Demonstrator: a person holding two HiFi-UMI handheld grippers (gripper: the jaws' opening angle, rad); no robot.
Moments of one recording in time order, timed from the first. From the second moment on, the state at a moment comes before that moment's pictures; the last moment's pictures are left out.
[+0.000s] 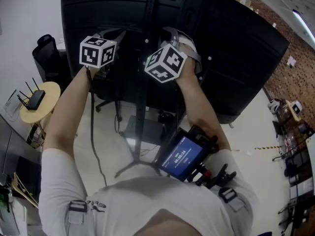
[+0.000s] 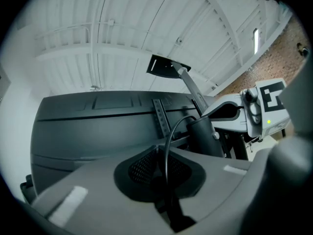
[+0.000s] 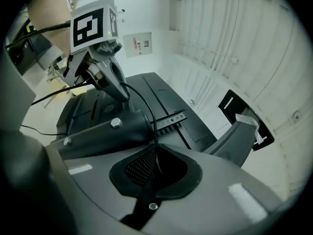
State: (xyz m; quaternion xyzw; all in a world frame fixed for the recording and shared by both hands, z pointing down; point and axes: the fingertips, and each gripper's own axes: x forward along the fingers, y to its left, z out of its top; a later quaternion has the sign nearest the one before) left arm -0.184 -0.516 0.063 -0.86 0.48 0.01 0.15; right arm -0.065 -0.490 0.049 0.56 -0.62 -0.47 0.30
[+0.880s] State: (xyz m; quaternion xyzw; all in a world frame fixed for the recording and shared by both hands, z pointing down) left arm -0.220 -0.487 0.079 -0.87 0.47 0.09 0.12; right arm -0.065 -0.484 0.059 0.55 -0.61 -0.49 0.29
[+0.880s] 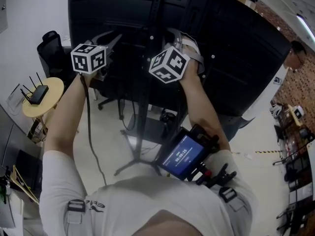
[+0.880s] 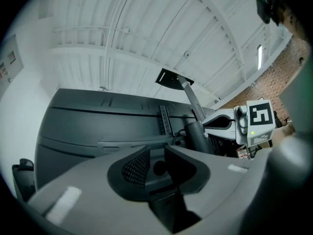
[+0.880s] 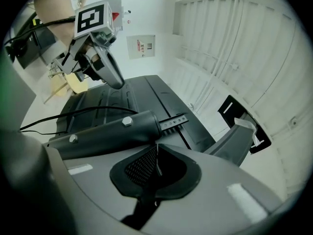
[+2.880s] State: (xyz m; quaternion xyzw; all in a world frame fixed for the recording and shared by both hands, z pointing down) left arm -0.140 -0.229 0.277 -0.76 0.64 0.05 0.03; right arm 0.032 -0.300 0.241 0.33 -0.94 -0.07 -0.06
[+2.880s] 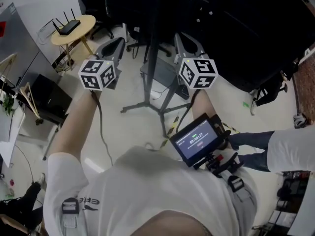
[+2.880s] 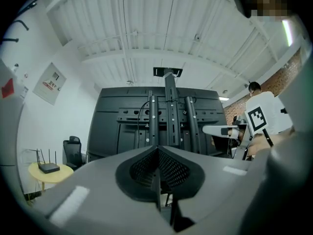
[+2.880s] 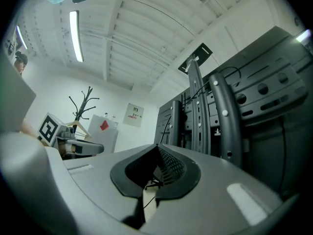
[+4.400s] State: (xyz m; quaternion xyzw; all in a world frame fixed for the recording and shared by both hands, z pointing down) left arm -0.056 -0.088 0.479 -0.72 0.69 0.01 -0.06; right arm 0.107 -0.163 0.469 0.32 -0.94 0.07 0.05
